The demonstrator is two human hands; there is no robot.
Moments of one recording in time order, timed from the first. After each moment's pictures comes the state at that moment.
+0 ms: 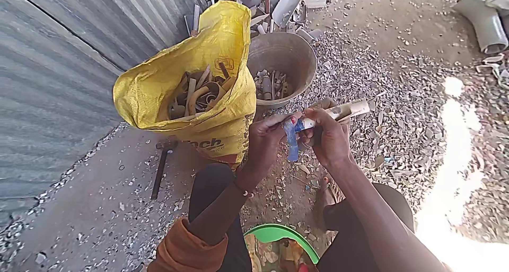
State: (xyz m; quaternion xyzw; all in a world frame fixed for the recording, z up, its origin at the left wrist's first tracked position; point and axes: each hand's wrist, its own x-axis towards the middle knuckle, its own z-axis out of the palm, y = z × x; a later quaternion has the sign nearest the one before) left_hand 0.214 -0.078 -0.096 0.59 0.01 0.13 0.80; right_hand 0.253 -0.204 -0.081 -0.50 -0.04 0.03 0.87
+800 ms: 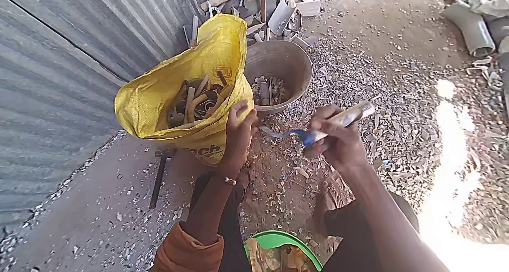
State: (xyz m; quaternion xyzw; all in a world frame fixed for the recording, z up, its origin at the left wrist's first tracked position) left_hand 0.242 -0.029 -0.097 0.67 0.19 0.12 0.70; right_hand 0.258 -0.239 -0.081 -0.46 -0.15 0.09 0.87
